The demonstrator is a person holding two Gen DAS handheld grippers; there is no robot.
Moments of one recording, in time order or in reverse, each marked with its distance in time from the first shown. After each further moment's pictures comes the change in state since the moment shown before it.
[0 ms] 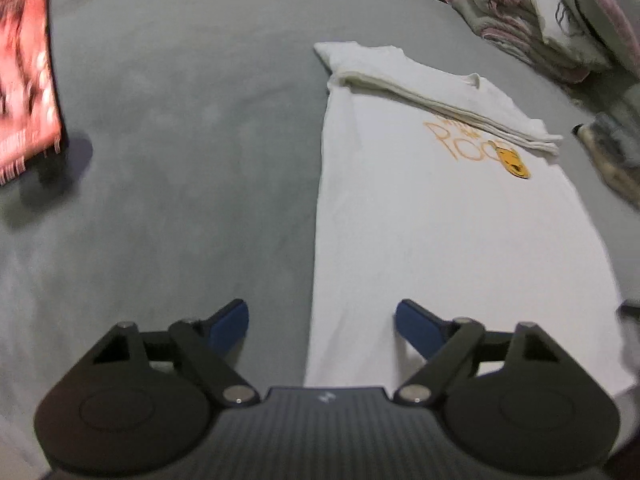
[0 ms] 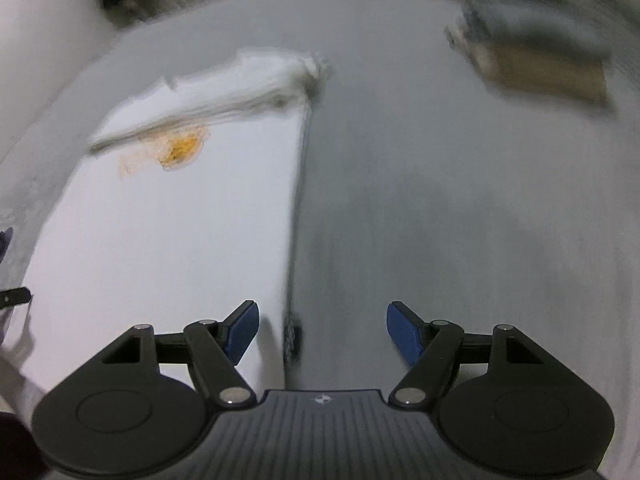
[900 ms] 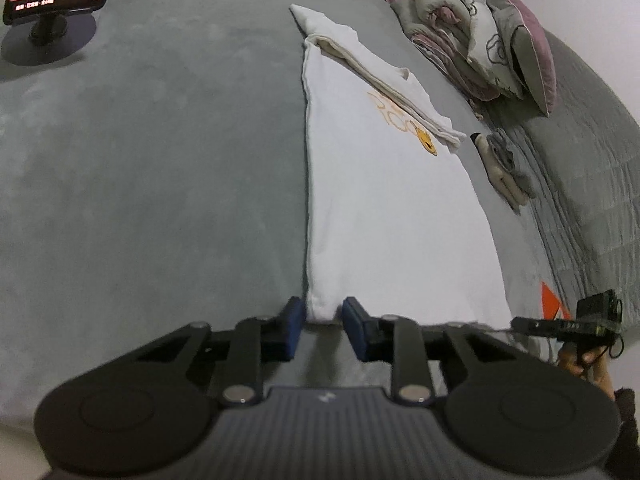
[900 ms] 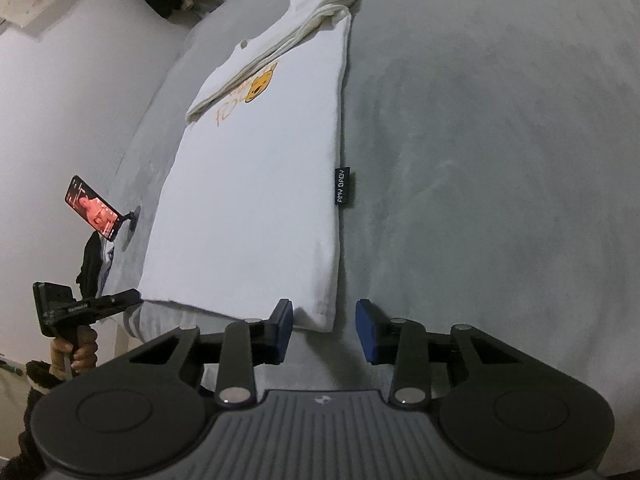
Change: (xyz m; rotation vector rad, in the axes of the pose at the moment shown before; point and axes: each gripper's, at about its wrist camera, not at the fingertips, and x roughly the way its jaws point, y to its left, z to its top) left arm -0.017 0.077 -0.045 -0.128 0.095 -0.439; right arm -0.005 -0.061 -0.047 0.119 0.148 0.493
